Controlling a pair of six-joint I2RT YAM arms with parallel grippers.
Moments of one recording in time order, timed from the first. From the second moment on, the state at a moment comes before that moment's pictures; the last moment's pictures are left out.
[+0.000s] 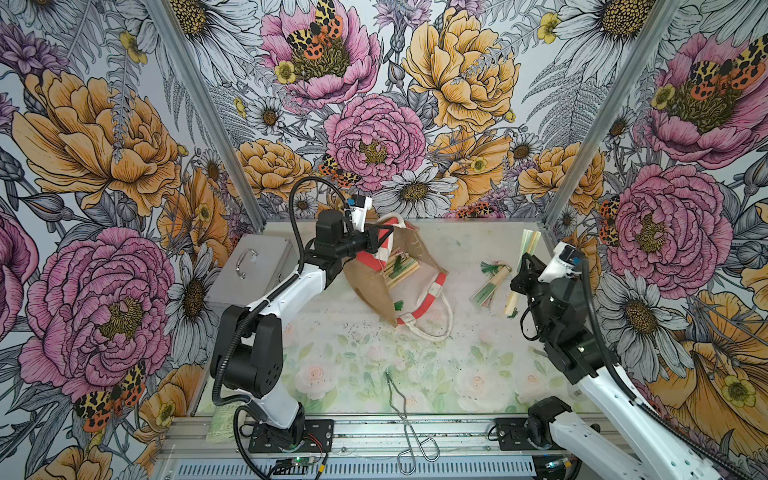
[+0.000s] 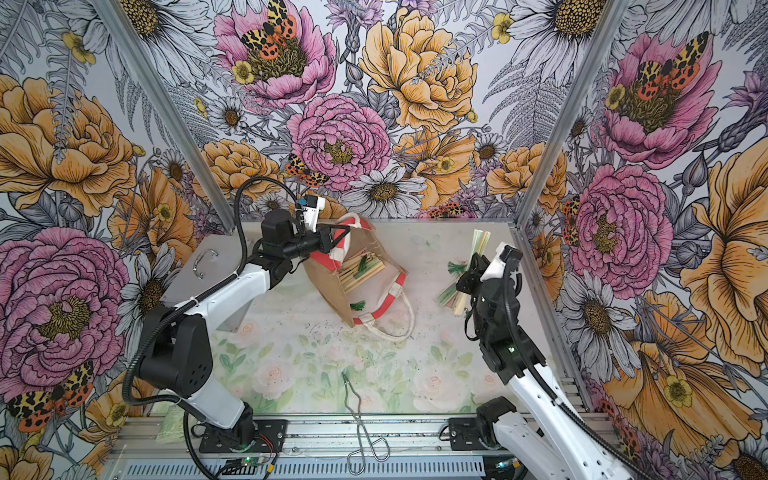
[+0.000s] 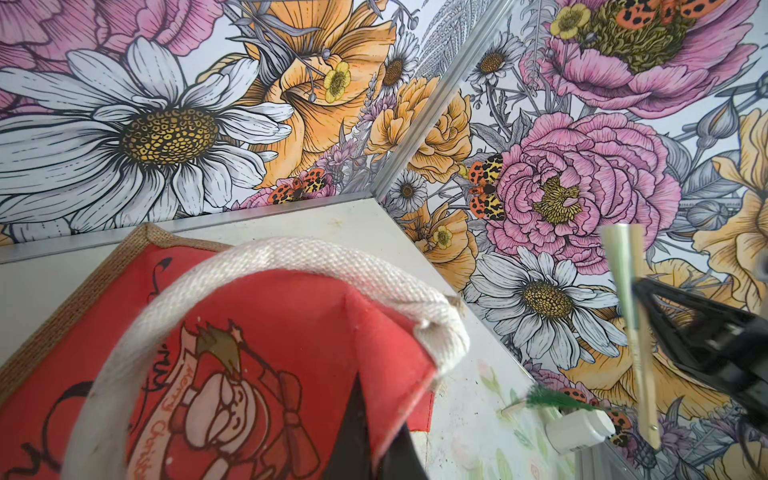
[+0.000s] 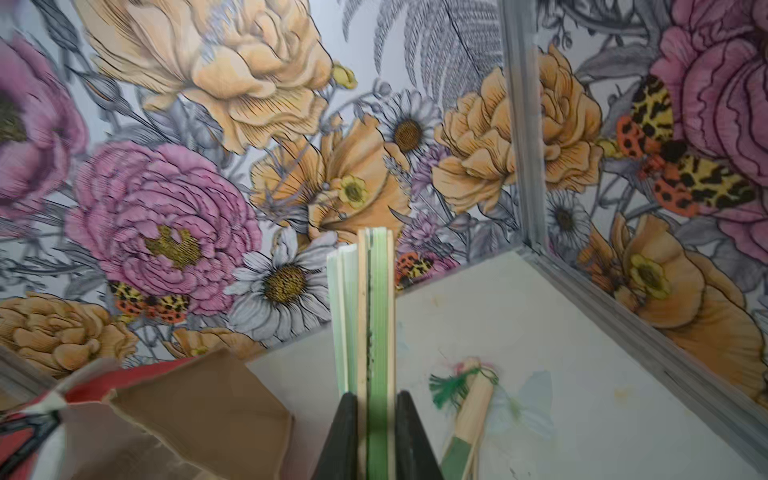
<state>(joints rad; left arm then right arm) -0.31 1.66 1.24 0.17 0.65 -0.42 0.31 0.84 0.76 -0.15 0.42 0.45</state>
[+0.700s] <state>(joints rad) -0.43 1.69 1.36 -0.13 0.62 -0.06 0.14 1.71 1.06 -0.36 0.16 0.51</state>
